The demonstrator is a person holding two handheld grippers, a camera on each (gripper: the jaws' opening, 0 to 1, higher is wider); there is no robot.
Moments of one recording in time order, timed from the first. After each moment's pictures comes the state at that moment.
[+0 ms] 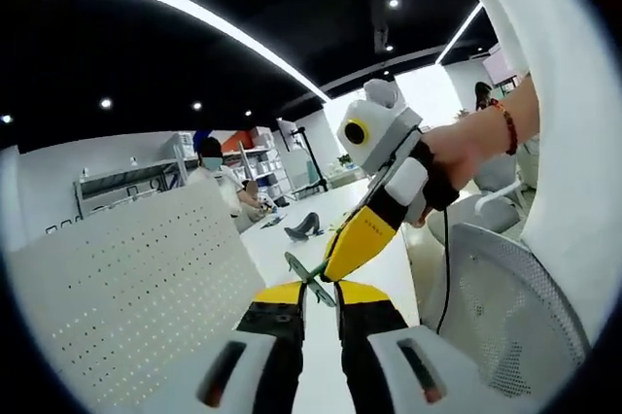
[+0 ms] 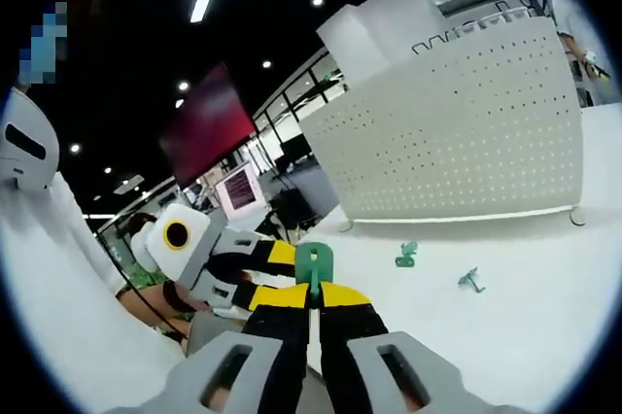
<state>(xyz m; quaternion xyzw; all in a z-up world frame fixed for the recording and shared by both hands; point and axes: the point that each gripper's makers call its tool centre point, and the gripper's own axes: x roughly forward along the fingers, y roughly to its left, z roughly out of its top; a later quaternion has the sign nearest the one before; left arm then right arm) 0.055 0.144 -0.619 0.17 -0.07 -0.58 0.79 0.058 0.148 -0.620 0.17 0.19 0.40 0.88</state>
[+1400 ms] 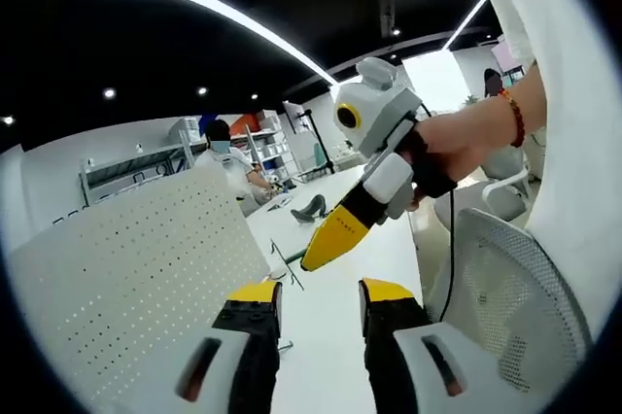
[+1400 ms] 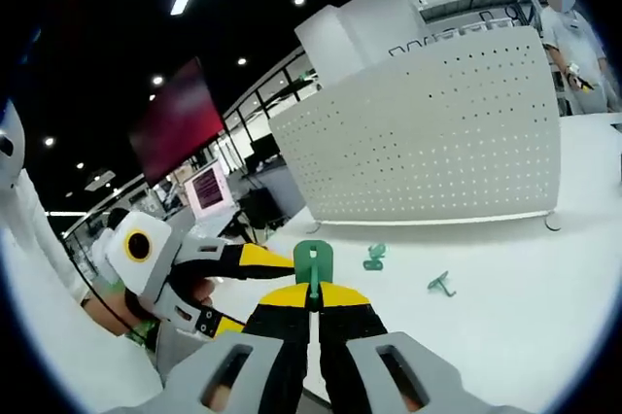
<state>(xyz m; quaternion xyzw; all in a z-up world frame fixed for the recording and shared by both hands) 0.061 0.151 -0.633 0.19 -0.04 -0.56 0.81 0.083 0.136 -0.631 0.14 0.20 0.34 0.91</state>
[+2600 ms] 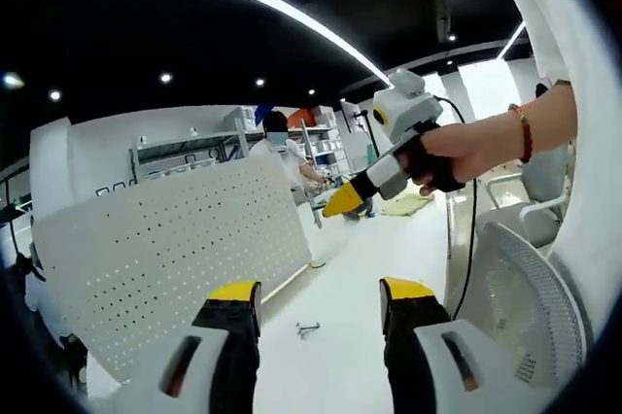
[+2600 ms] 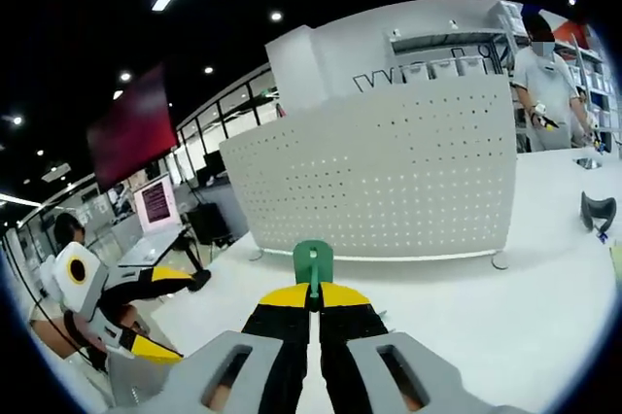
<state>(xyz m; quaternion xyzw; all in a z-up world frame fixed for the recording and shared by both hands) 0.064 0.205 -0.620 0.13 -0.02 -0.47 0.88 0.126 0.094 -0.608 0.09 0.16 0.22 0.96</state>
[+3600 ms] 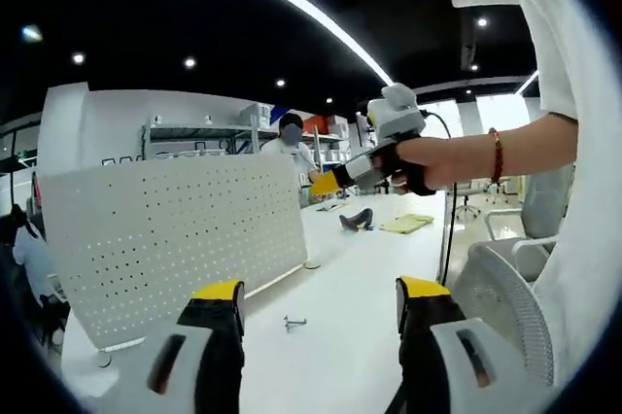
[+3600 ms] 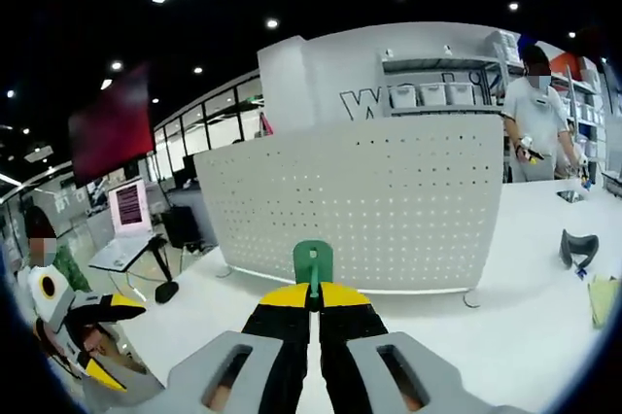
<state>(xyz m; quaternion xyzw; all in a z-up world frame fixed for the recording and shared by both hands) 0.056 0.227 -0.622 0.06 0.00 -0.46 0.88 0.170 0.076 -0.577 0.04 0.13 0.17 0.98</state>
